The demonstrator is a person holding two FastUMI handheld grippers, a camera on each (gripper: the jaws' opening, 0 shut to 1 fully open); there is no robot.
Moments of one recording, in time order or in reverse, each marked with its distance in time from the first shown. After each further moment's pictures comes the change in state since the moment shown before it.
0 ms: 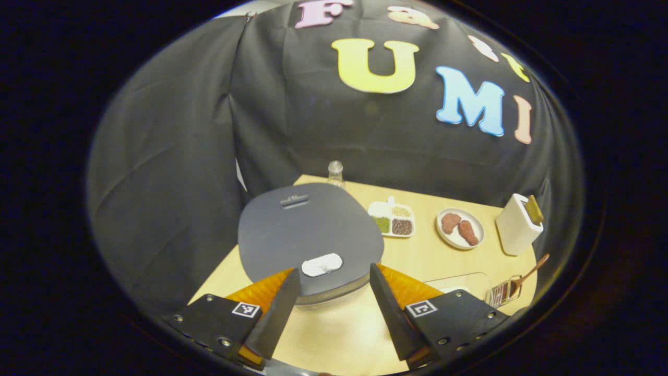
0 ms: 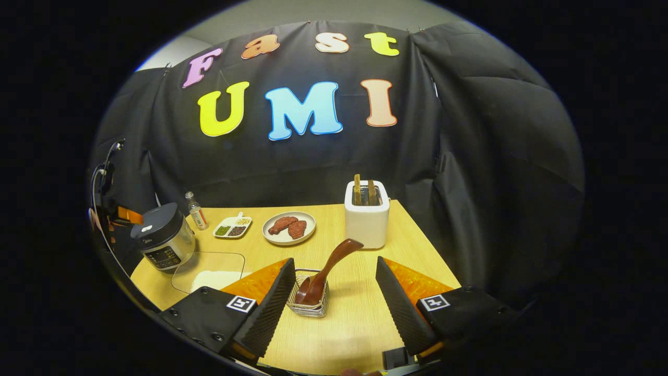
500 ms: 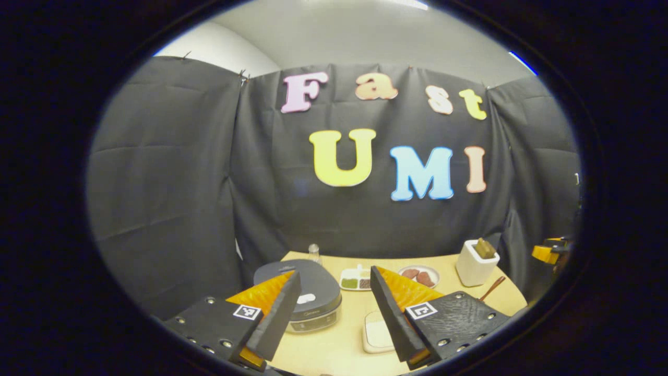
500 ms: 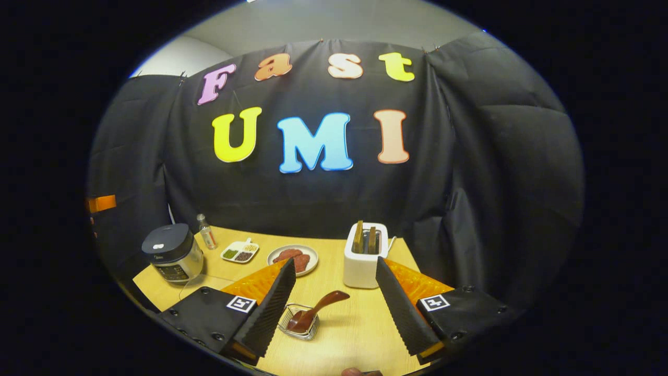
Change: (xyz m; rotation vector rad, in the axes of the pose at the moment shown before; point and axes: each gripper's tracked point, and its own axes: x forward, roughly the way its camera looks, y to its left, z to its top) left arm -0.196 -0.036 0.096 0.019 -0.432 -0.102; right arm -0.023 -0.020 0.111 -0.046 -0.167 0.039
